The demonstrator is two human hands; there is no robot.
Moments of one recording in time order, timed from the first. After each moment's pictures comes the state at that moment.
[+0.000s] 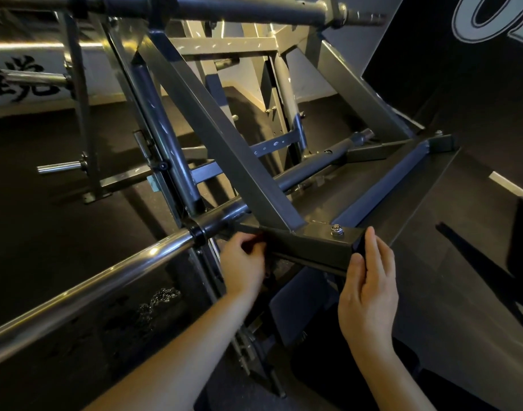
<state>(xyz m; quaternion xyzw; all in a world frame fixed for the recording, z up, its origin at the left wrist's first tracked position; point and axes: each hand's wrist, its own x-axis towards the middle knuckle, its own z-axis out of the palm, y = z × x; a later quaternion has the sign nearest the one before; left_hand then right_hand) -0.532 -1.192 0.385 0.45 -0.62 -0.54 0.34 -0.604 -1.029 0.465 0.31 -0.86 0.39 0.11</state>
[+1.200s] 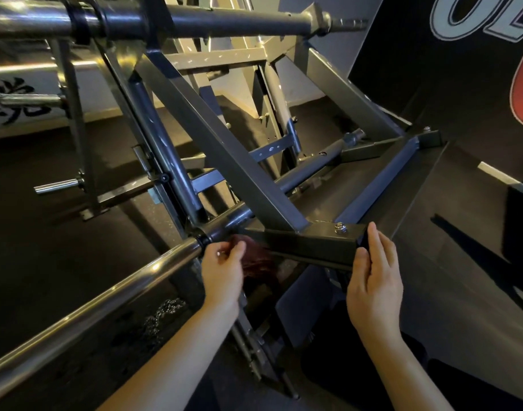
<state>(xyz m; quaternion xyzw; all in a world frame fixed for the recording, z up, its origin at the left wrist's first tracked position) -0.479 -1.203 0.425 0.49 -0.38 -0.72 0.31 -0.600 -1.033 0.468 0.29 -0.87 0.39 0.11</state>
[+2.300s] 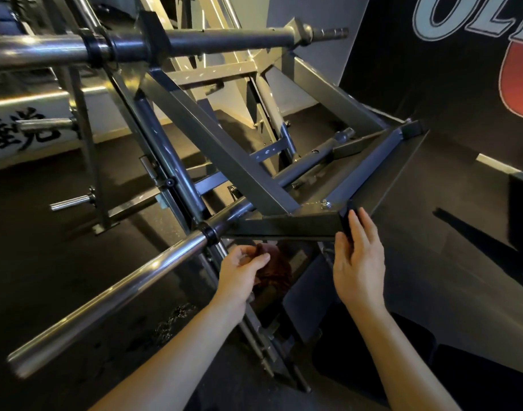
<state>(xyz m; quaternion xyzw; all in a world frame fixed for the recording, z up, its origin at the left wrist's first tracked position) -0.447 -1.163 0.426 0.39 -0.46 -0.77 0.22 -0.577 -1.018 0.470 0.28 -0.88 0.39 0.08</state>
